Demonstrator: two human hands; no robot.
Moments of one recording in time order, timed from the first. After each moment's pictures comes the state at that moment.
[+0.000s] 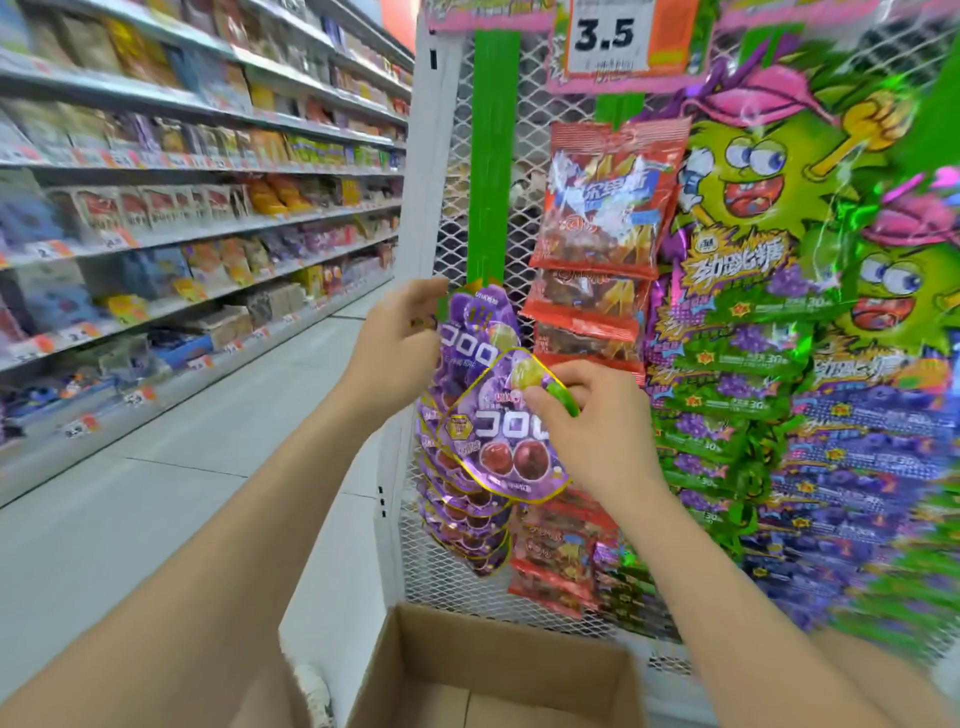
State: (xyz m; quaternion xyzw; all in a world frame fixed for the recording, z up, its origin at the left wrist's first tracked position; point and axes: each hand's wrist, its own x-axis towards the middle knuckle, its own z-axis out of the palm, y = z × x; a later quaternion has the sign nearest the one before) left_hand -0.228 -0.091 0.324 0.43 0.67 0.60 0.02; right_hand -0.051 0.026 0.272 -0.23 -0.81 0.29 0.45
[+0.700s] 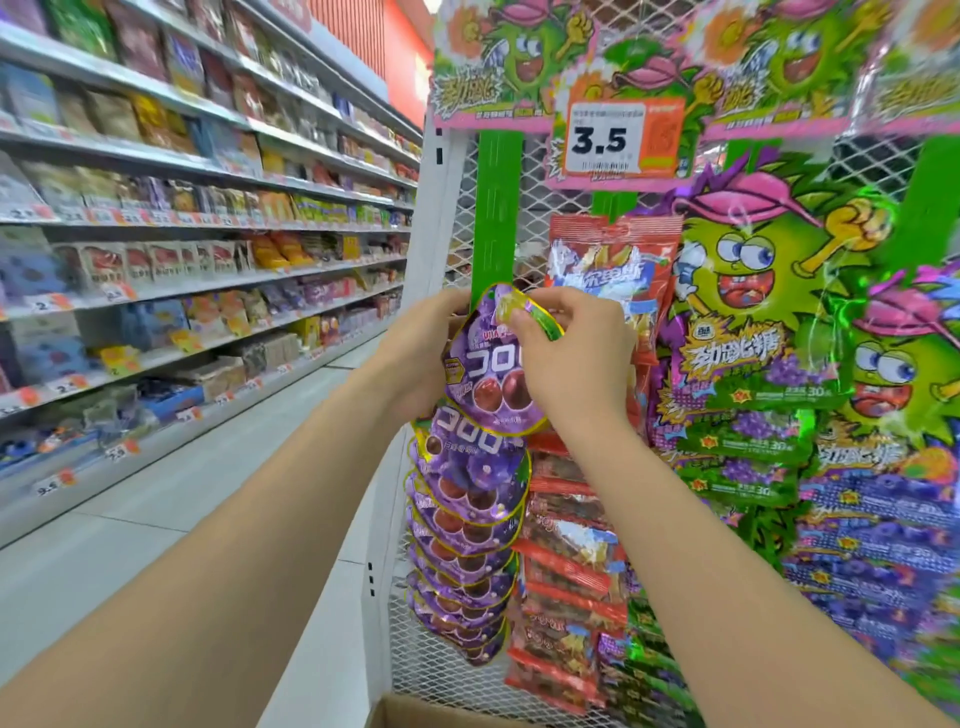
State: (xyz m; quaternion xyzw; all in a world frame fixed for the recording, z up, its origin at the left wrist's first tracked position) left_hand -0.221 -0.051 0.405 0.31 0.53 0.74 0.28; right_hand -0.111 0.032 0.386 -0.24 -0.74 0.23 0.58
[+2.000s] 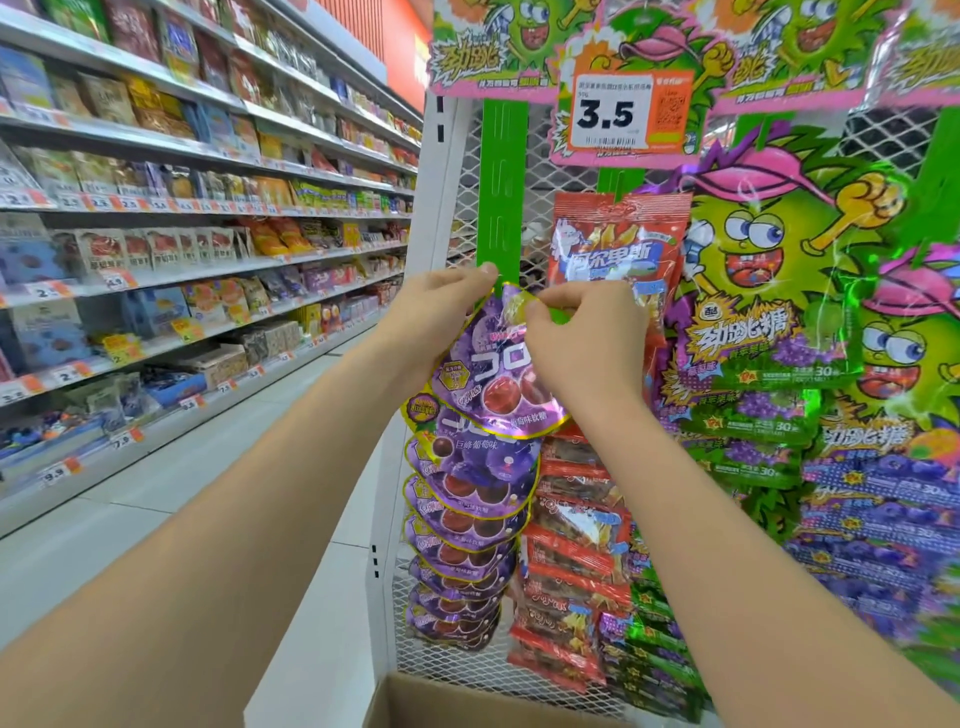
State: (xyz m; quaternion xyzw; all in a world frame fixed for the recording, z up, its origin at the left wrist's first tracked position) left_hand -0.230 -0.051 0.403 0.40 0.61 0.67 0.15; right_hand -0.104 0.033 0.388 -0.29 -0.76 0.23 0.54
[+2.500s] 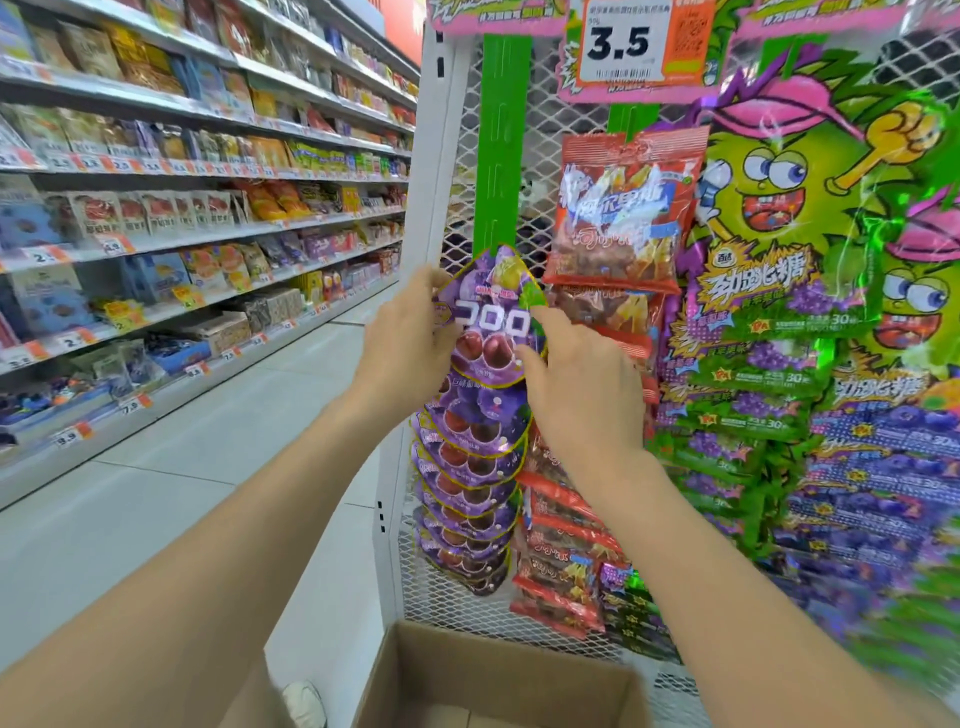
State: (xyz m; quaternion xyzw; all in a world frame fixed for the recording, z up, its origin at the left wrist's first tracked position) left_hand -0.256 -0.064 0.322 0.46 0.76 0.41 -0.19; right_hand -0.089 0.024 0.308 -0.24 -0.84 -0.05 0.48
